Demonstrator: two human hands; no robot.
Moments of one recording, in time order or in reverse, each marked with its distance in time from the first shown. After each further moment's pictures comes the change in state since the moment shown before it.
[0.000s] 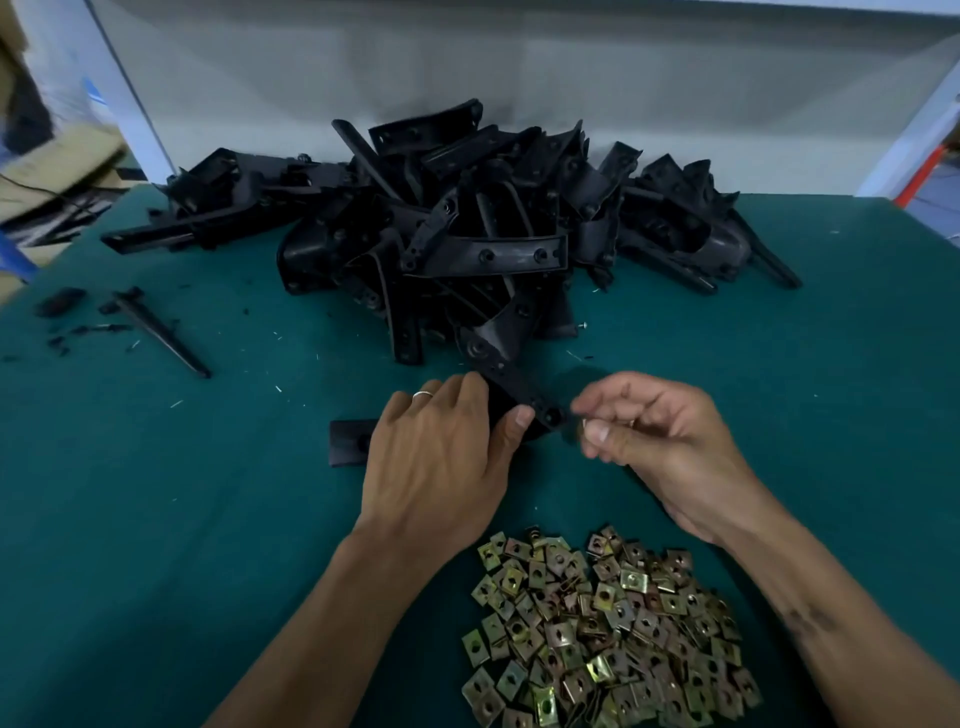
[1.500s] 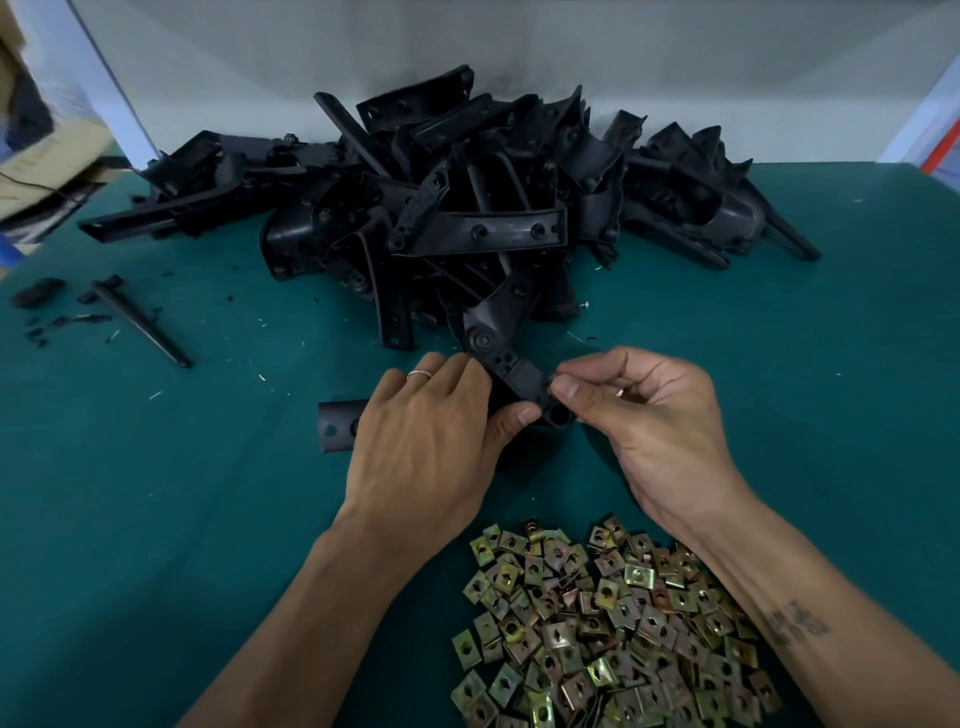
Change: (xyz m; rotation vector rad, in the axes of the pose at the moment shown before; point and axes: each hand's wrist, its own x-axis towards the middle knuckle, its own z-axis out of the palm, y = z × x) left_hand 0.002 -0.003 0.002 0.077 0.034 0.138; right_hand 0.012 0.008 0.030 0.232 0.310 0.001
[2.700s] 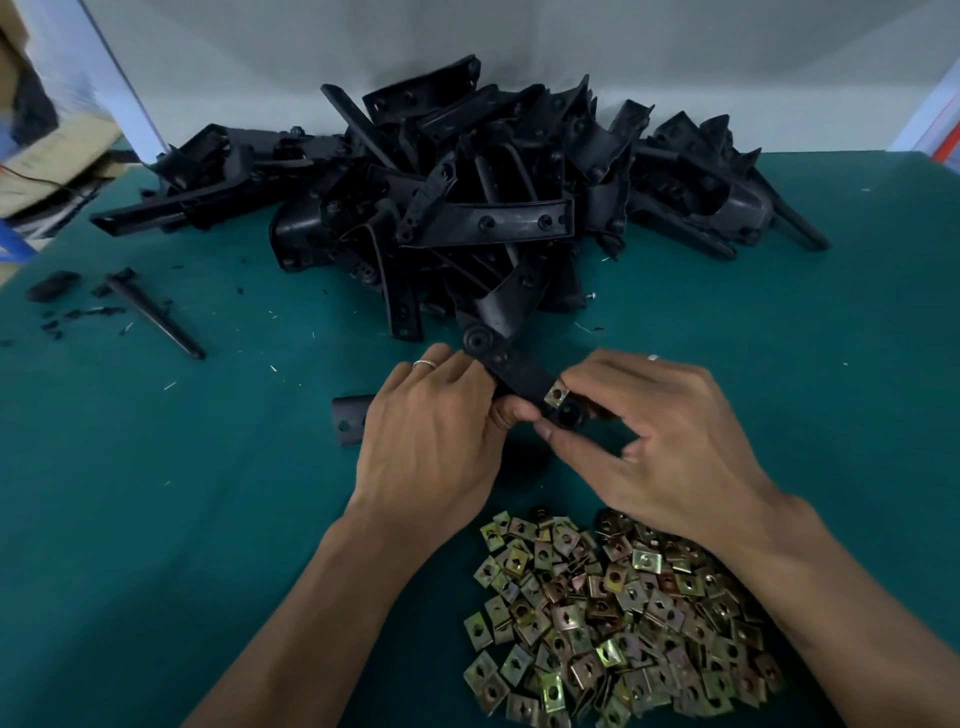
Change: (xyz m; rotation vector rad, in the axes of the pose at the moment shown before) left_hand -0.003 -0.002 -0.001 -0.177 0.098 0.010; right_hand -0.008 -0.011 -0.012 -1.106 -0.255 -0.804
